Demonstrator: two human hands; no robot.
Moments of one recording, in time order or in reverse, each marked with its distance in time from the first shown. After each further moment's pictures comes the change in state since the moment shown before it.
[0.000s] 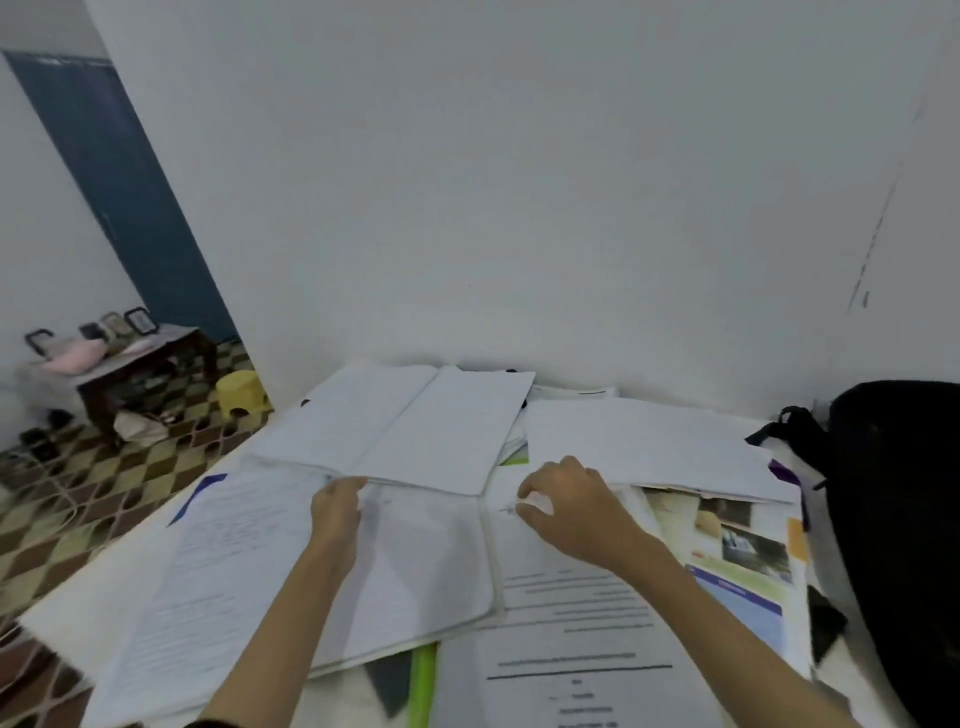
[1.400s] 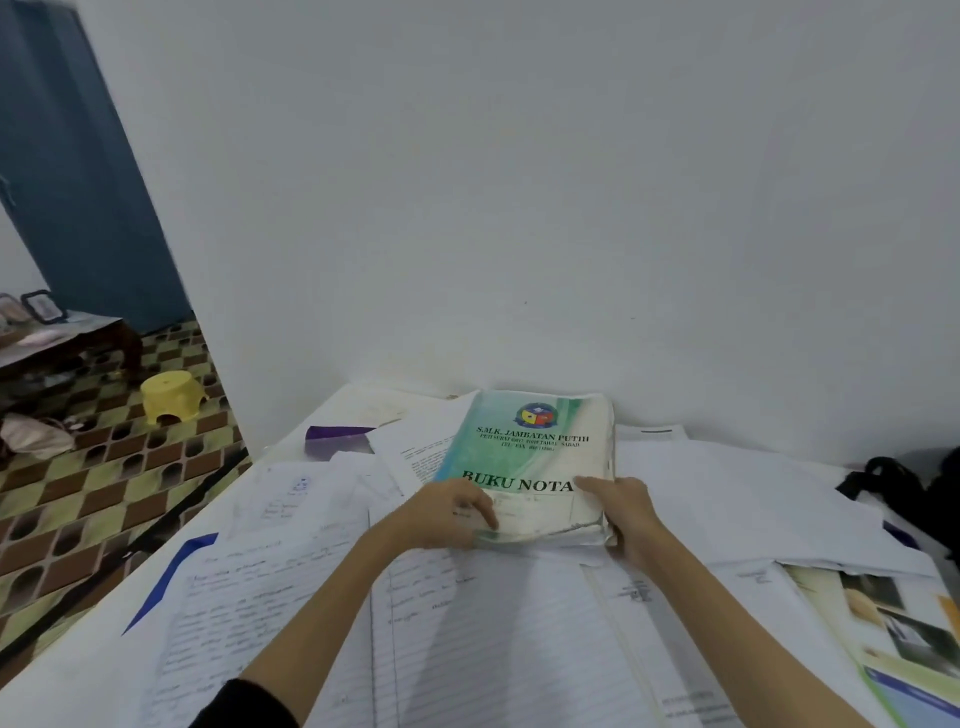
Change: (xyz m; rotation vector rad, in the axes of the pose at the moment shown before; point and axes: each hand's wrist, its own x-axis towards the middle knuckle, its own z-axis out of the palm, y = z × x) left_hand 0.138 0.035 0.015 1.054 -0.953 0.492; right_hand 0.140 -0.022 0.065 1.225 0.301 0.929
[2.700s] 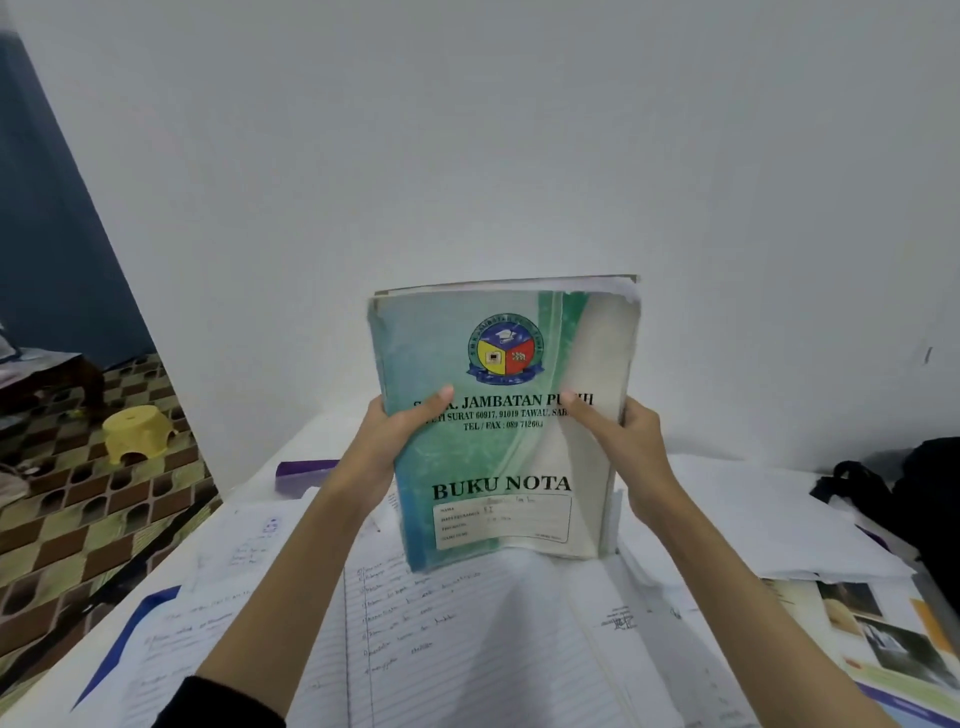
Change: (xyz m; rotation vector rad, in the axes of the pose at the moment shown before) left_hand -0.009 0.071 -0.072 -0.964 0.342 0.166; right_hand -0.049 -0.093 -0.004 0.050 -0.036 -0.552
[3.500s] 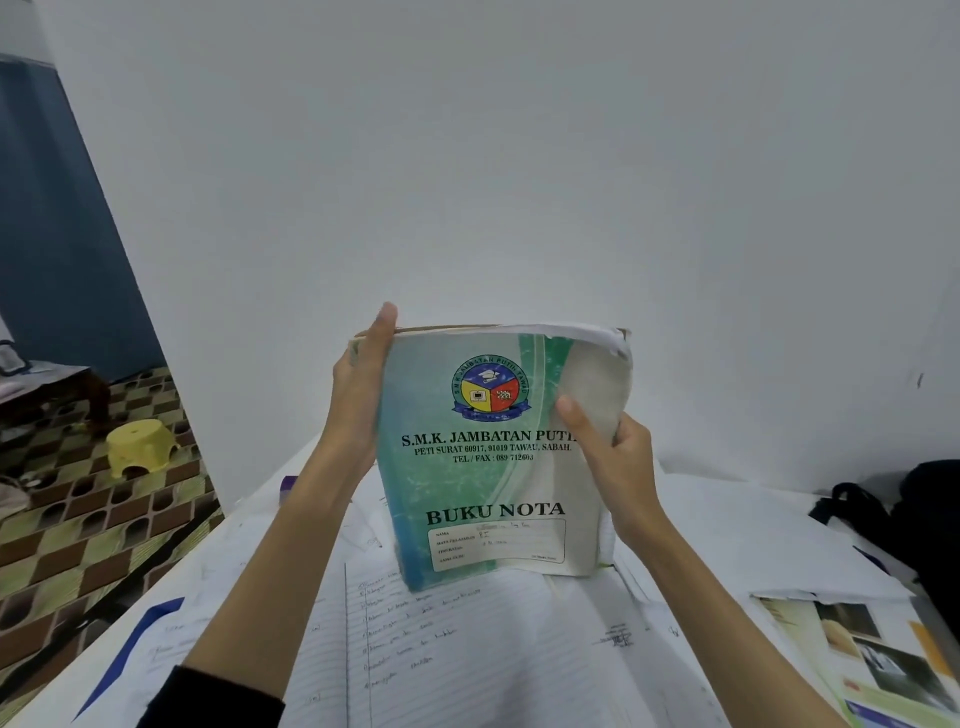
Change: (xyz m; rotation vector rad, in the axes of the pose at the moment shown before) left_hand 0.001 0.052 0.009 -0.044 0.296 0.246; right_hand -0.012 -0.002 0.012 -0.020 0.010 -0.169
